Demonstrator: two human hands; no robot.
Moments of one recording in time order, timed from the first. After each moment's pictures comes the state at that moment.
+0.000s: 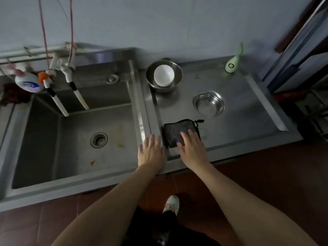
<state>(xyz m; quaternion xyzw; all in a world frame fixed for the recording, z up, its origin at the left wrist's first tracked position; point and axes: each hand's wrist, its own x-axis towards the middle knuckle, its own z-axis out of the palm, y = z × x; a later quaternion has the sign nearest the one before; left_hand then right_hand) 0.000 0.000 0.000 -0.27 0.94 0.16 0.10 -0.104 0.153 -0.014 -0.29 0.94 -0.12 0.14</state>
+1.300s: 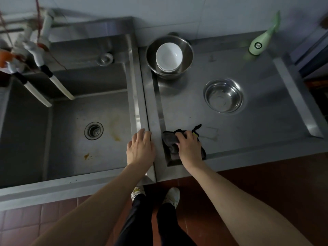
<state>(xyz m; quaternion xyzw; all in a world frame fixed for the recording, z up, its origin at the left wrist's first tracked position) -0.038 -0.046 -0.051 -0.35 0.92 0.17 0.06 -0.152 0.105 -0.108 -0.30 0.94 -0.13 0.11</state>
